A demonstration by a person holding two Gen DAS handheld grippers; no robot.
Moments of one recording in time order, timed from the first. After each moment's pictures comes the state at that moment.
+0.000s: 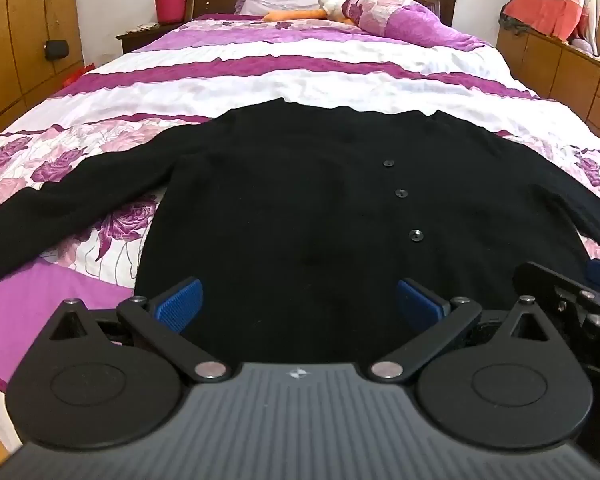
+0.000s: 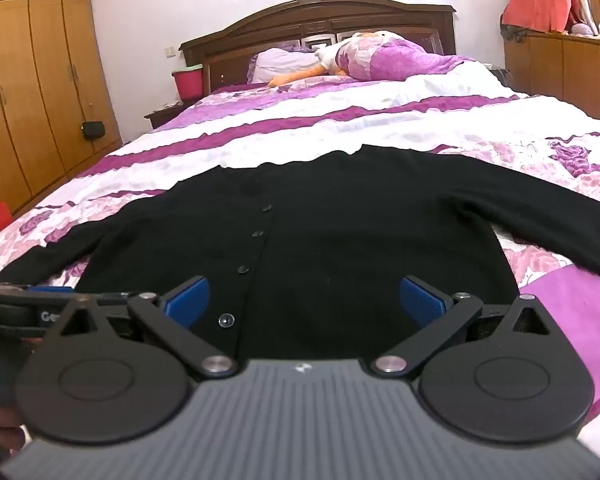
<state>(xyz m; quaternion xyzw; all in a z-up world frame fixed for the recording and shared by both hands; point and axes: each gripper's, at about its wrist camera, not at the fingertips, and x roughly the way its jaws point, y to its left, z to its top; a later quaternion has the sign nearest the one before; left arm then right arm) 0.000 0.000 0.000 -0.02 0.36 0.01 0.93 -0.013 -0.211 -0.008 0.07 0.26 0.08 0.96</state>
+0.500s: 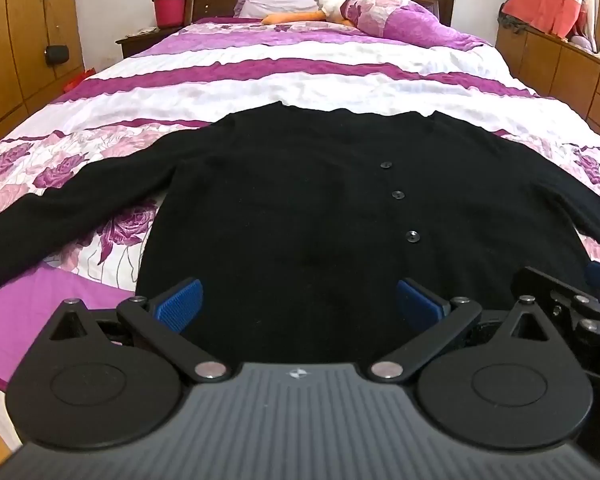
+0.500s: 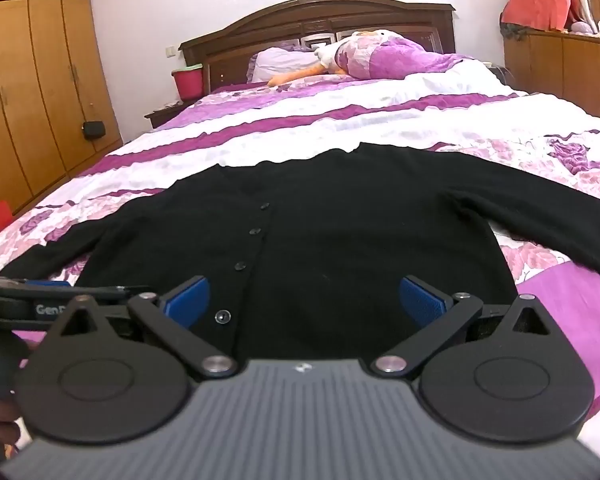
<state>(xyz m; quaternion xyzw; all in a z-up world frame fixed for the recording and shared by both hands) -0.002 0.000 0.003 -0.01 0.35 0.01 0.93 -0.013 -0.216 -0.011 0.08 0.26 0.08 0.96</state>
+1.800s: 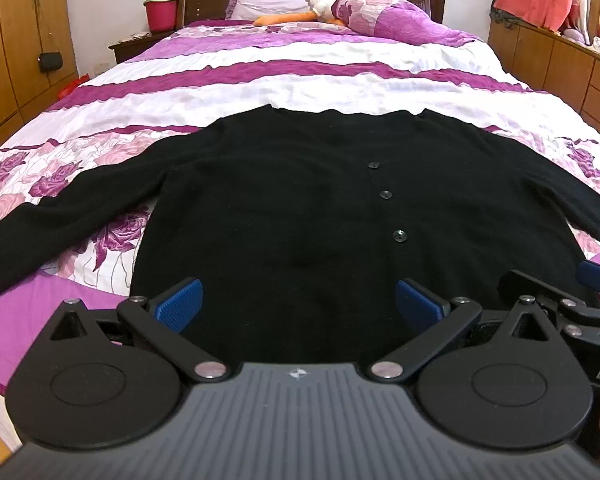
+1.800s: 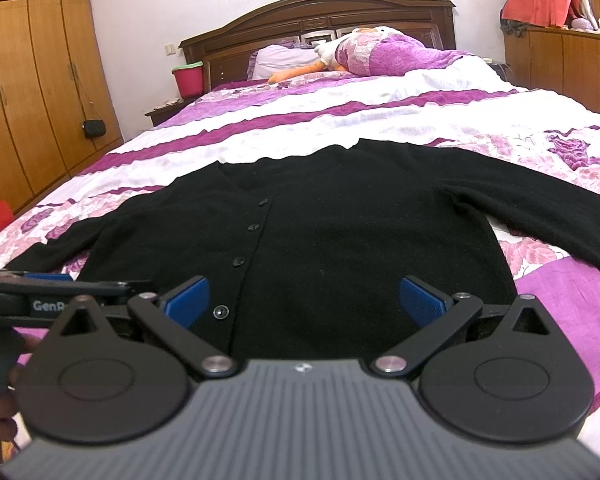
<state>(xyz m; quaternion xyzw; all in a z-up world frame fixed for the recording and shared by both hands) -0.005 -0.012 0.007 0.00 0.35 0.00 0.93 -0.014 -0.215 -0.013 0.08 0.26 0.08 0.96</state>
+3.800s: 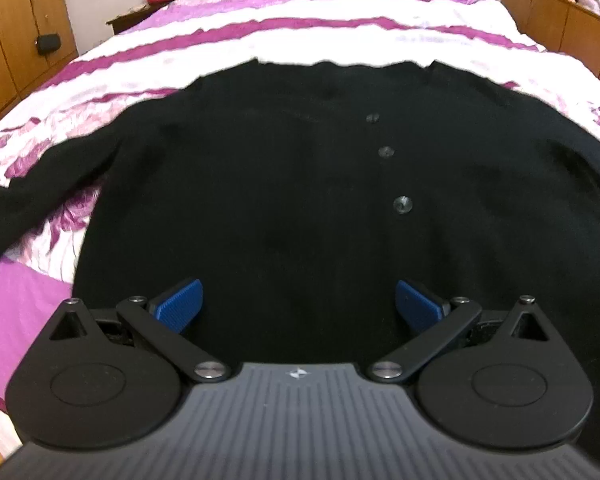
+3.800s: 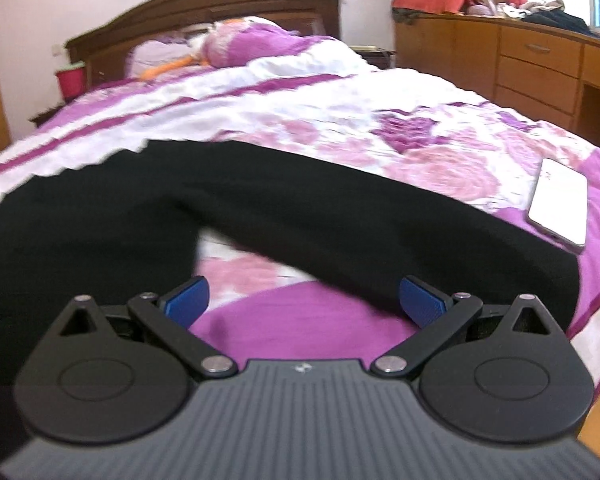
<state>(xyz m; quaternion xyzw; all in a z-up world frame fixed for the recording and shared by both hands) 0.040 -0.037 -0.035 0.02 0.41 0.02 0.91 0.024 -0.383 -0.050 0.06 0.28 -0.09 0.95</state>
